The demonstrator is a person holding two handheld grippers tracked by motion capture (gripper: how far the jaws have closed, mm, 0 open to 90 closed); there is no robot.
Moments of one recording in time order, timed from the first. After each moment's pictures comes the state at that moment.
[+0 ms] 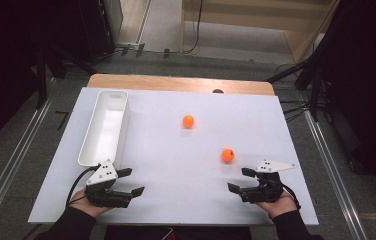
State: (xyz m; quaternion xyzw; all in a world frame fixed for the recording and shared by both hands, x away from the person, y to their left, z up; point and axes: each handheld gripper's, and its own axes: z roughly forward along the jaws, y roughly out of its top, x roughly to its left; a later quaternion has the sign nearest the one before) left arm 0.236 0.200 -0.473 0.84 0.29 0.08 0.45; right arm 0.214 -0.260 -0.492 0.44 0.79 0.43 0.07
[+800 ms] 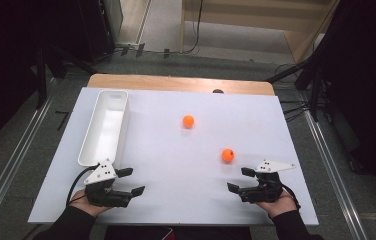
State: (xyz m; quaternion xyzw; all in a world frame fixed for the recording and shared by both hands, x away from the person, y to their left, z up) left arm 0.236 0.201 -0.473 0.83 0.29 0.07 0.47; right arm 0.214 -0.259 -0.492 0.44 0.79 0.43 0.07
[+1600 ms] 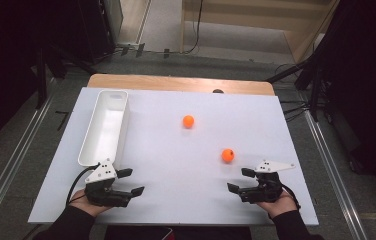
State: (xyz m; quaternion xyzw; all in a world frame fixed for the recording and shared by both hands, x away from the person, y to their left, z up) left arm 0.238 0.202 -0.475 0.84 0.29 0.06 0.45; right arm 0.214 -0.259 -0.493 0.45 0.79 0.42 0.07
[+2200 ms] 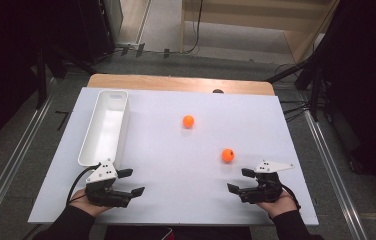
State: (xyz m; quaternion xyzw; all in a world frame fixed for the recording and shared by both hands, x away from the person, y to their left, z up) left arm 0.238 0.200 -0.475 0.84 0.29 0.06 0.45; right arm 0.214 -0.259 -0.494 0.45 0.79 0.42 0.07
